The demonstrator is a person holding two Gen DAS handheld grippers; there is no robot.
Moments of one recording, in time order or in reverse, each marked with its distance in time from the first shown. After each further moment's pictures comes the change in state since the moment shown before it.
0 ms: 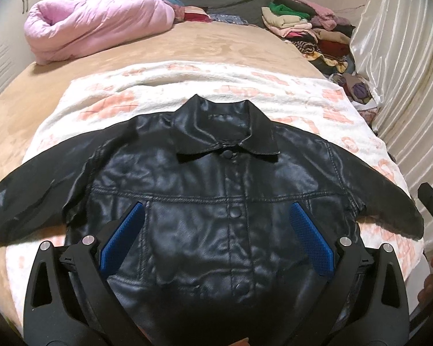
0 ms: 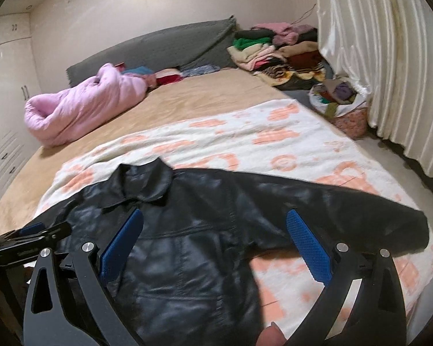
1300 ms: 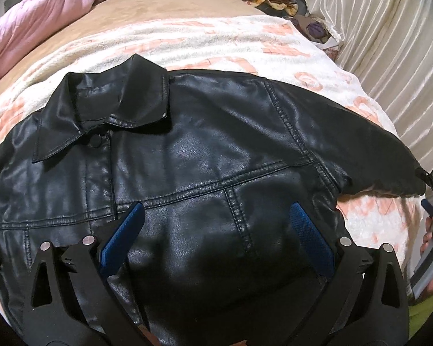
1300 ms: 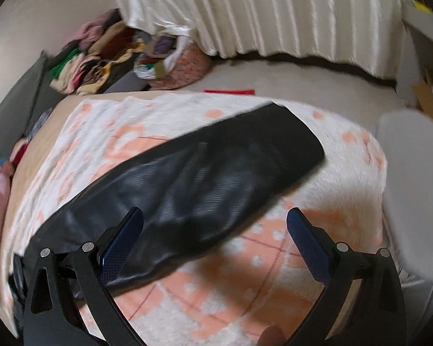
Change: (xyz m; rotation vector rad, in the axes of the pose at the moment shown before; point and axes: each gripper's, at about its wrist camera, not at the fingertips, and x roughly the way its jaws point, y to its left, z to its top) left arm 0.115 -0.118 -0.012 0.228 0.201 -0.151; right arm 0.034 -0.284 -0.091 0.731 0.087 -0.505
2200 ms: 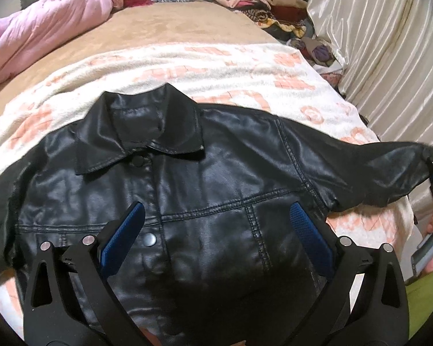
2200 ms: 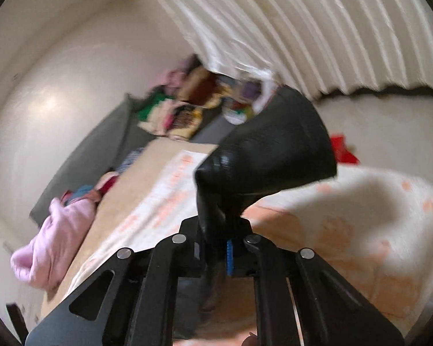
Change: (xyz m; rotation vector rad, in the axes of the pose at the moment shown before) left arm -0.059 0.031 0.013 -0.062 -0.094 0.003; right arm -0.058 0.044 0.049 -0.070 -0.233 0.536
